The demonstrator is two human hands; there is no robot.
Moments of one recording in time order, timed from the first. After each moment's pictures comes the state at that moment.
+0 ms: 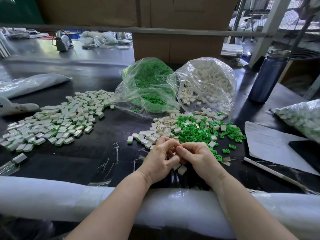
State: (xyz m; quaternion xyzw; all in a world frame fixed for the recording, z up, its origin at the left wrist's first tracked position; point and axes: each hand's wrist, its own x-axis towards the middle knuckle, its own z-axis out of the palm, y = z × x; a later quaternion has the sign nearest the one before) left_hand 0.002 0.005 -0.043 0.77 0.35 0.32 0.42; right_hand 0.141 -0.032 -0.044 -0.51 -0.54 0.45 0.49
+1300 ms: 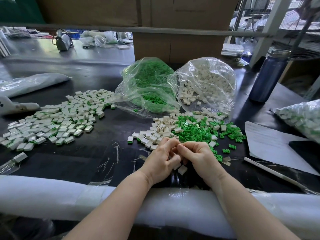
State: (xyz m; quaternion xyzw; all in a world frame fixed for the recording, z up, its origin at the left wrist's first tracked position) left_hand 0.003 0.006 -0.046 0.80 0.34 0.31 0.39; right_hand 0.139 -0.033 -0.041 -0.51 -0.52 0.46 0.51
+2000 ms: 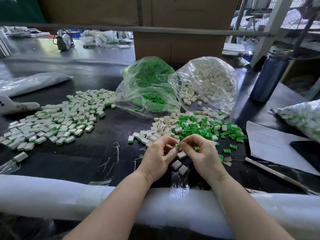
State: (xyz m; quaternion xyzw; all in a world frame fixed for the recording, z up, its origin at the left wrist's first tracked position) left_hand 0.002 0.010 -0.049 0.74 0.39 0.38 0.39; right_hand 0.141 -0.031 -0.041 -0.59 -0.57 0.26 0.51
